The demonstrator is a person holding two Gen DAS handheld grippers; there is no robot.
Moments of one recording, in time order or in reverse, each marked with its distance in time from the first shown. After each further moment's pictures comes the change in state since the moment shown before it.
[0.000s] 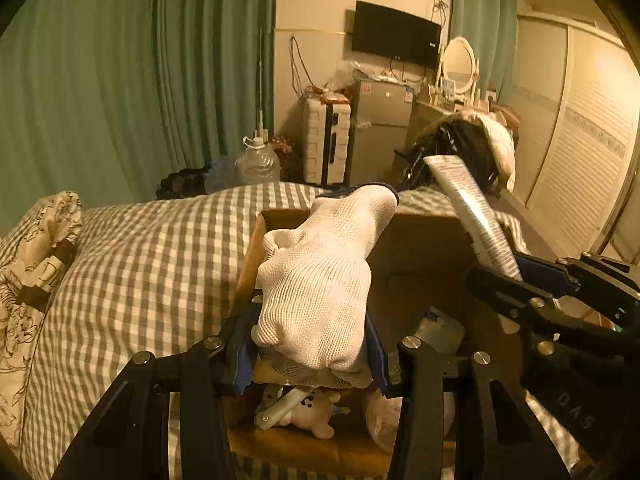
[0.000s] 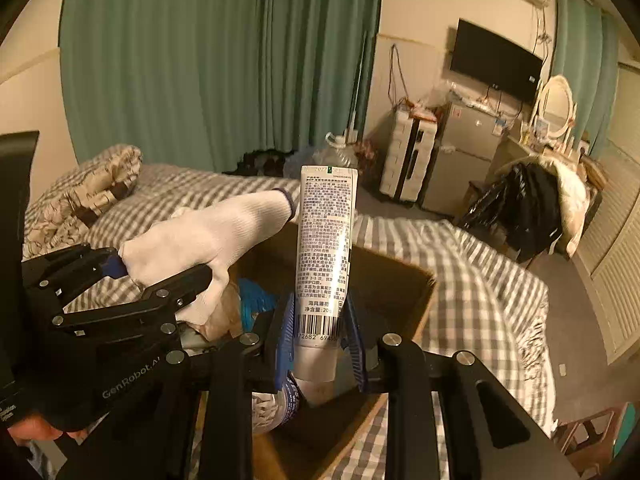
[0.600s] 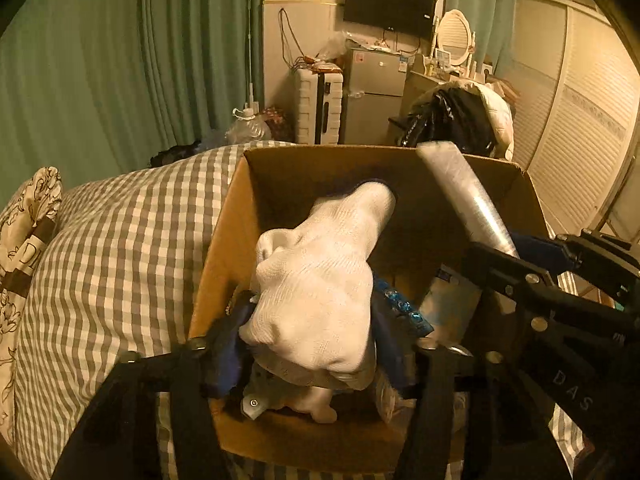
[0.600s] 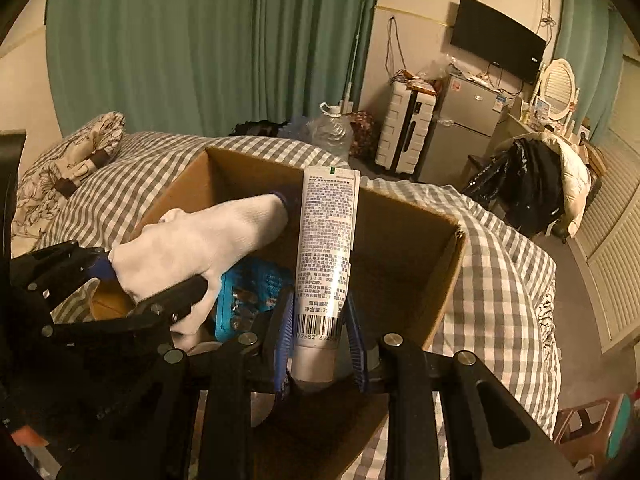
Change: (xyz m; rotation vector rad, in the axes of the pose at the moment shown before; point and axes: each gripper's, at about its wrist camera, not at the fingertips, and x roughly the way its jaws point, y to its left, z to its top) left arm 0.025 -0.006 -0.020 0.018 0.093 -0.019; right arm 0.033 0.000 -0.021 0.000 0.080 -0.039
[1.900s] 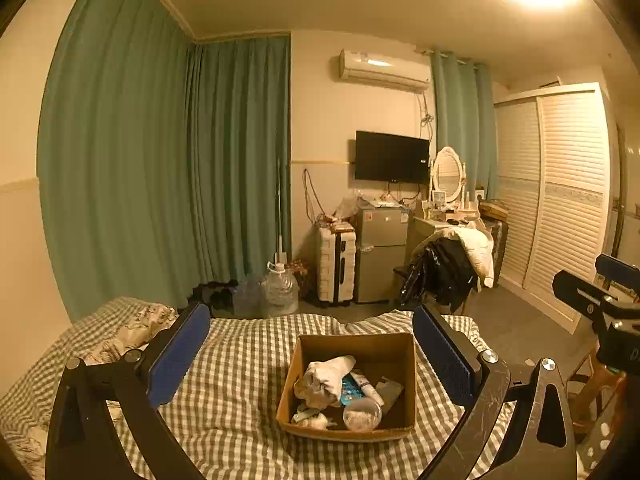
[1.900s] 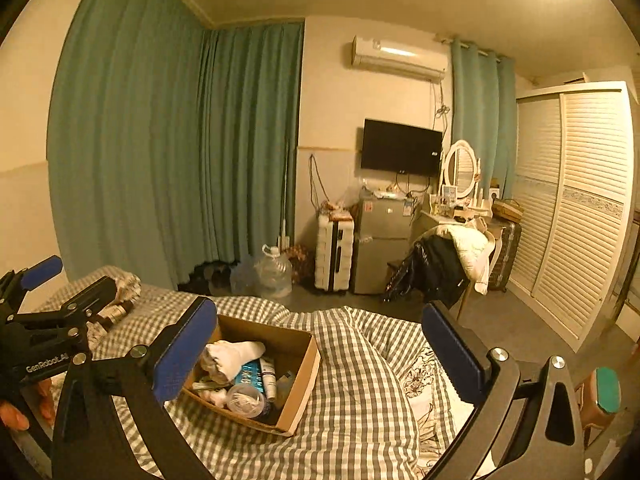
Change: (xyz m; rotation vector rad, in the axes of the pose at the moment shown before) left arm -0.325 -0.007 -0.010 0.003 -0.551 0.078; right arm -0.341 -0.007 -0.023 0.178 -0.490 -0.194
